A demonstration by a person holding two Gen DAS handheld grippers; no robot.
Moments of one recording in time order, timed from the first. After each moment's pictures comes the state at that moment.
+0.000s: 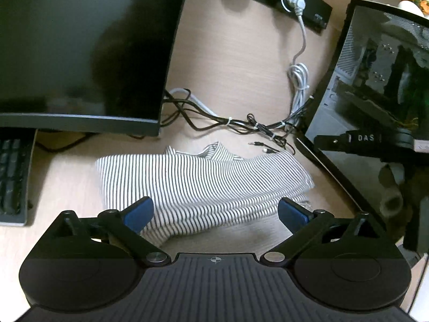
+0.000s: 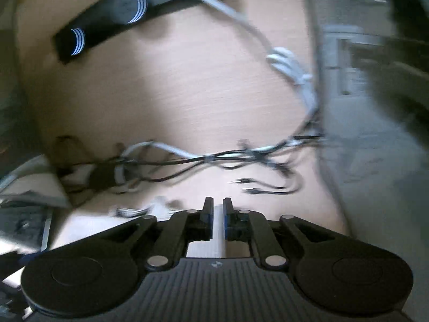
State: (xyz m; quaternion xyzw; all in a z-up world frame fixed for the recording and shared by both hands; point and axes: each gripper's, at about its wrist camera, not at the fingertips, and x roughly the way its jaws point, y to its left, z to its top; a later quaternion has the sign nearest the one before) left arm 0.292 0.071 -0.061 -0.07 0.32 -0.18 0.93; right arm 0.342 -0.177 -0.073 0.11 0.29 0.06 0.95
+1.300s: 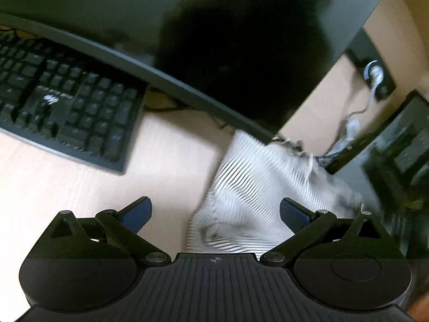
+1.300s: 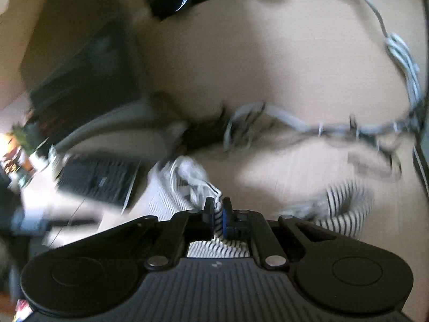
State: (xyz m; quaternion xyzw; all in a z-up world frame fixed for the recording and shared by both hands) left arm 0.272 0.209 -0.046 -0.25 0.36 -0.12 0.89; right arm 0.299 -0.088 -0.051 0.11 0.36 0.20 0.90
